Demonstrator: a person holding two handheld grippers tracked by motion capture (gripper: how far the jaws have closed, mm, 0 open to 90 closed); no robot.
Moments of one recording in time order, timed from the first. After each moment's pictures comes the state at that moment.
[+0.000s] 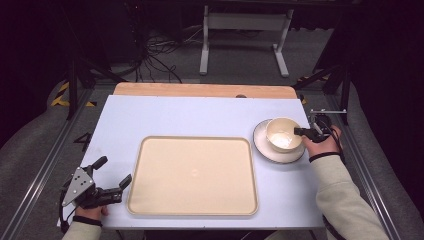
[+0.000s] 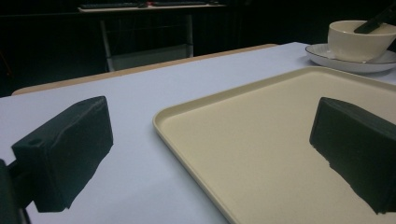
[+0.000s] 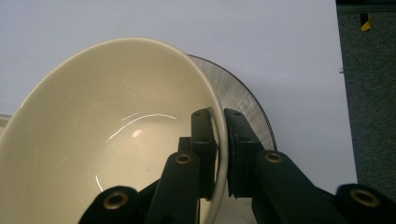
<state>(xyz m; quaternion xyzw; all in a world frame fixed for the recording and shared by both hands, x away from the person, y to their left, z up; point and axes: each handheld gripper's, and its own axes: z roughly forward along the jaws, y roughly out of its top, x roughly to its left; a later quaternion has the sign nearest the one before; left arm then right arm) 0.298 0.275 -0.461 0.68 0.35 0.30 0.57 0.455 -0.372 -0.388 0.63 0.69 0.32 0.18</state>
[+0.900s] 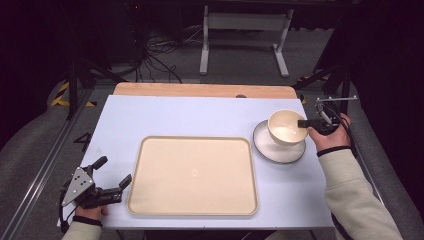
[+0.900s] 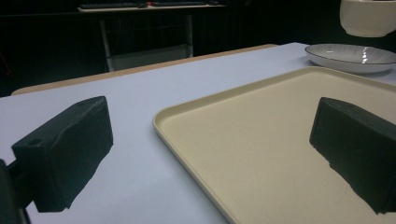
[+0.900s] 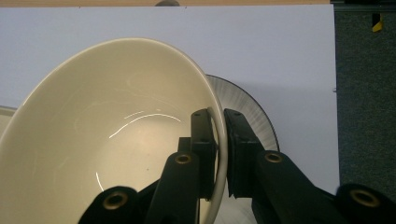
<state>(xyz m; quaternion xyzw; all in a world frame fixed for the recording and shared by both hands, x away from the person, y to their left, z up) 0.298 0.275 -0.461 0.68 0.35 0.30 0.57 0.447 -0.366 -0.332 0.62 0.70 0.31 0.16</state>
